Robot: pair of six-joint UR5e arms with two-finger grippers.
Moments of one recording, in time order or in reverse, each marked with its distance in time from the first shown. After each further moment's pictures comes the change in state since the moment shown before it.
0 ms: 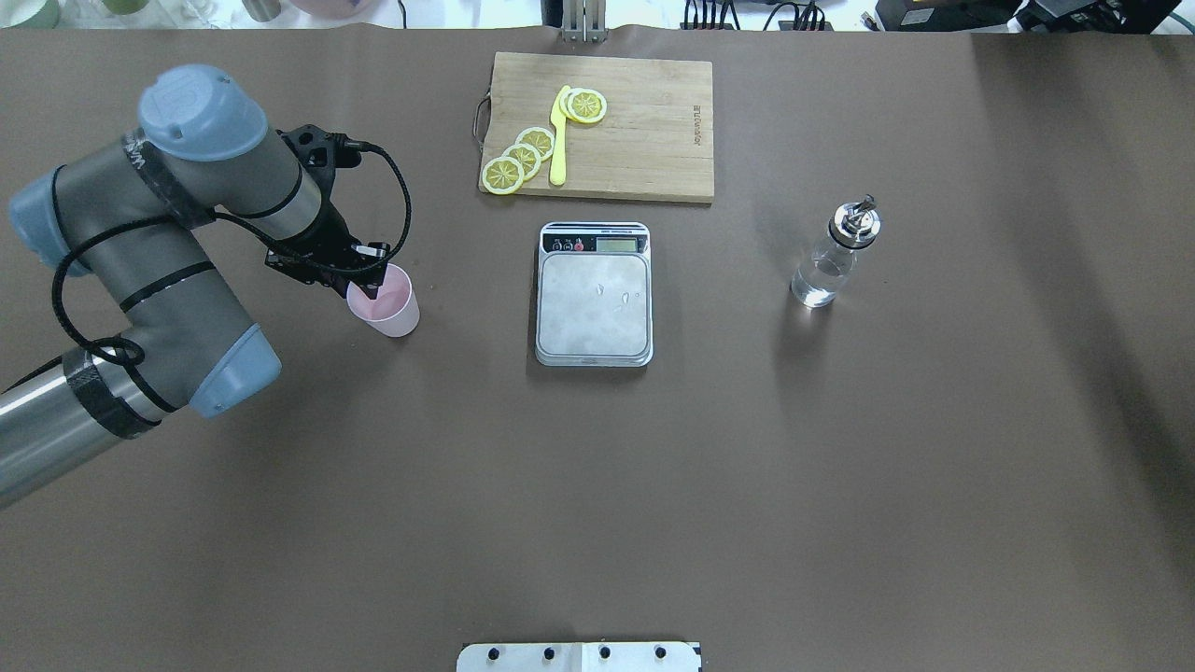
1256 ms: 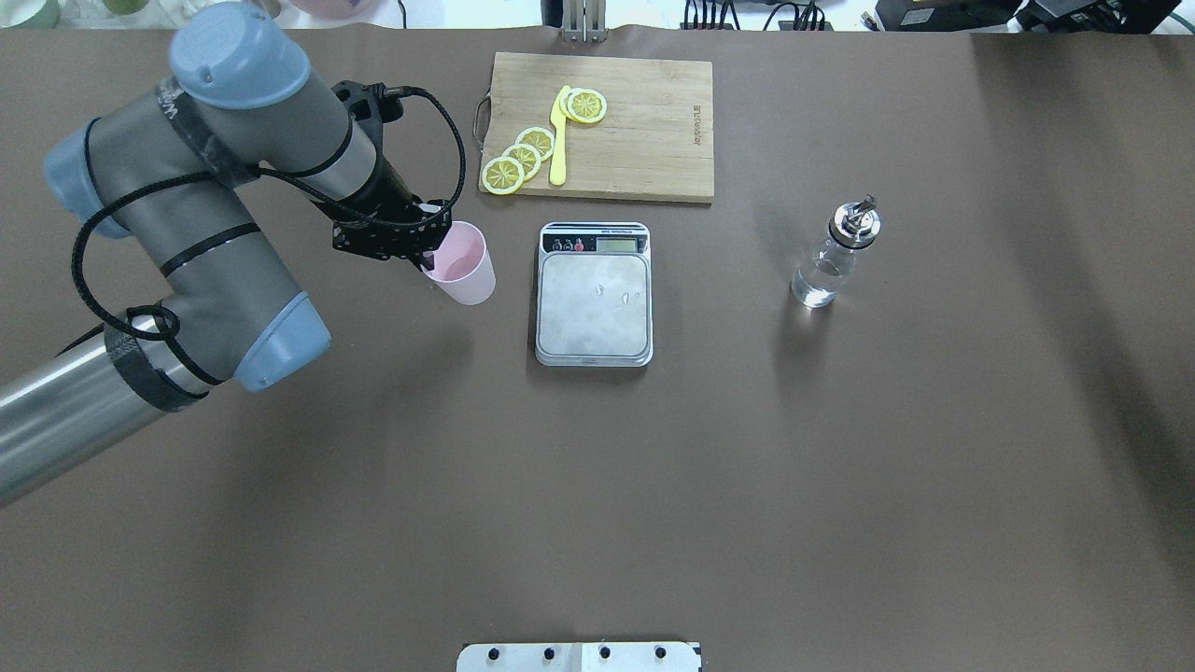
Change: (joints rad) left arm -0.001 -0.163 -0.020 0.042 -0.050 -0.278; right arm -0.004 0.007 0.016 0.010 -0.001 0.001
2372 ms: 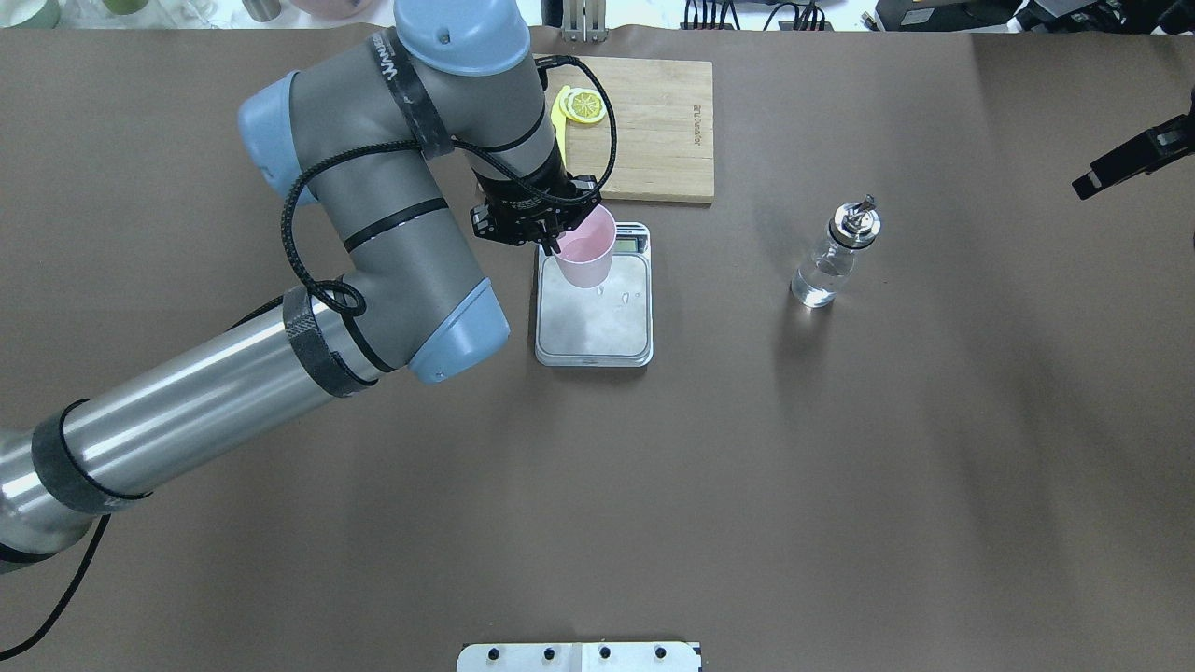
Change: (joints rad) left arm 0.094 -0.272 0.146 0.152 0.127 -0.138; right arm -0.195 0.000 0.271 0.014 0.049 0.008
